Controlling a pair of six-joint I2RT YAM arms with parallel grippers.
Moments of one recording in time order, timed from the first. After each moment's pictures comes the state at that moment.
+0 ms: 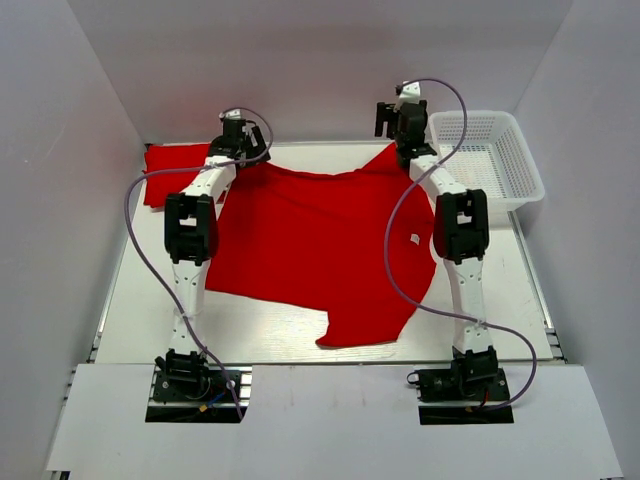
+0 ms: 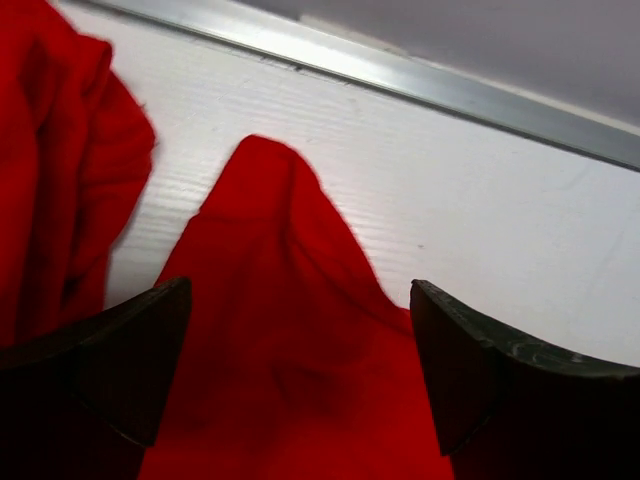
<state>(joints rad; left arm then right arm) -0.14 2.48 2.13 -0.29 -0.11 -0.38 0.23 2.50 2.15 0.22 0.17 -0.01</state>
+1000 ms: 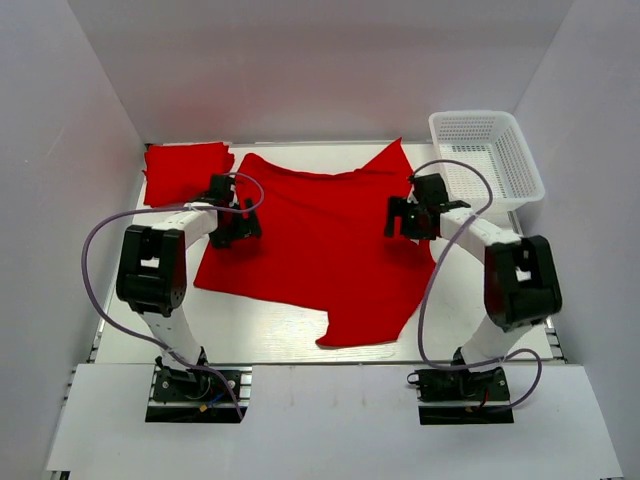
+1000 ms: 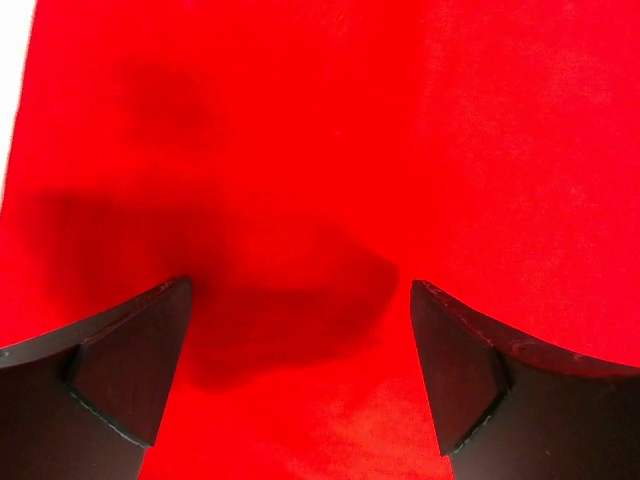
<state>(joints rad) -0.16 1.80 1.14 -0.43 0.00 -0.40 0.27 1.65 1.05 -0.34 -0.09 0.26</state>
